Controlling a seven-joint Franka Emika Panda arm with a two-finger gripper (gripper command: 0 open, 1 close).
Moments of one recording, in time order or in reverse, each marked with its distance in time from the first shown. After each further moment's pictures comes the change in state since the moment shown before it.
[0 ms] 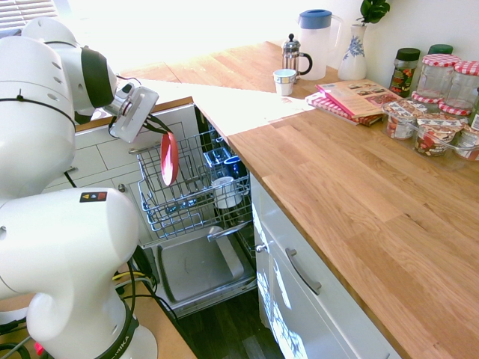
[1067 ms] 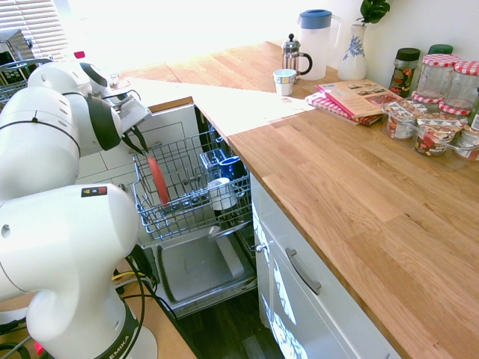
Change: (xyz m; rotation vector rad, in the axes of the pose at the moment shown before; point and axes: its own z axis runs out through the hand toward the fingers) arm -0.027 -0.004 -0.023 0.120 -0.443 -0.063
